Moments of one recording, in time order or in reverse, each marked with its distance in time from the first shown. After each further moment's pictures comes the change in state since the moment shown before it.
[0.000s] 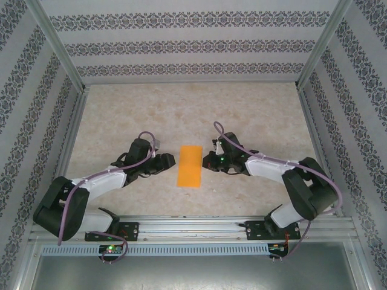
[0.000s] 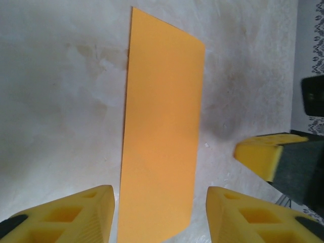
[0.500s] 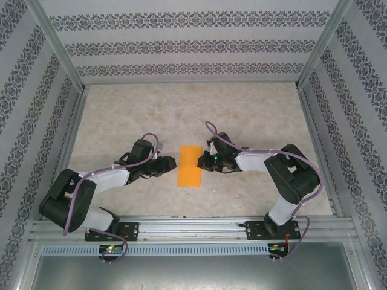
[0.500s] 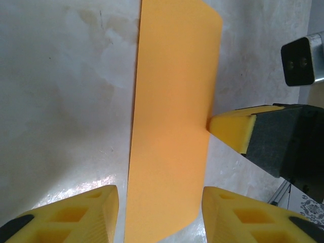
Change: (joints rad) left arm 0.002 0.076 0.004 0.009 0.055 0.011; right arm 0.015 0.177 0.062 0.064 -0.015 0.024
